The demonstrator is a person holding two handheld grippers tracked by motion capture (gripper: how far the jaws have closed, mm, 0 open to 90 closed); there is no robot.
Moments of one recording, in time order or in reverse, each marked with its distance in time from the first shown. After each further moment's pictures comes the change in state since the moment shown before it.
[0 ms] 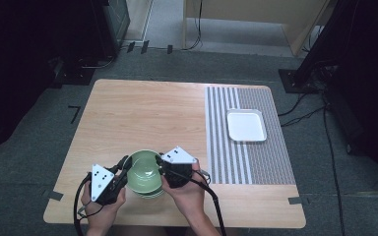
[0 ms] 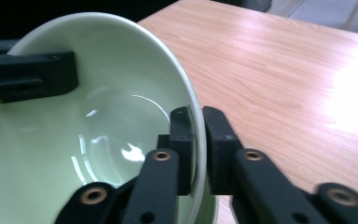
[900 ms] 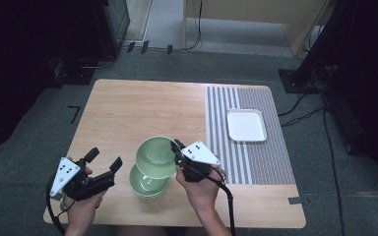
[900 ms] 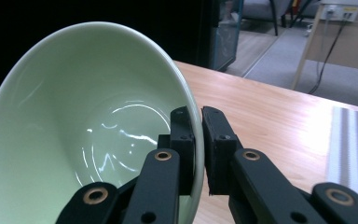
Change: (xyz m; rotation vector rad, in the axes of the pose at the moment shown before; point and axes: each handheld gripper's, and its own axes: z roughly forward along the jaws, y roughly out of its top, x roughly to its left) left arm 0.057 0.017 -0.022 -0.083 -0.060 -0.233; right arm -0.030 0.017 -0.040 -0.213 -0.092 0.002
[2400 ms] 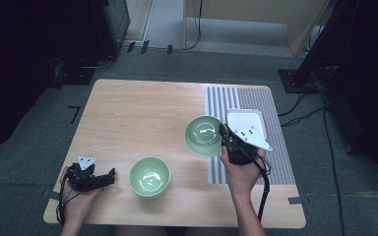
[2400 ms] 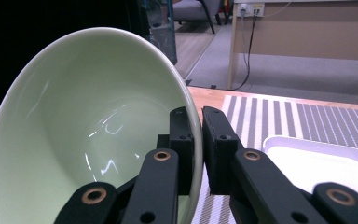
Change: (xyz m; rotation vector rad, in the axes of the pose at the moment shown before) left arm 0.068 -0.081 0.053 0.570 0.347 0.057; right arm -0.108 0.006 -0.033 -0.030 -0.220 0.128
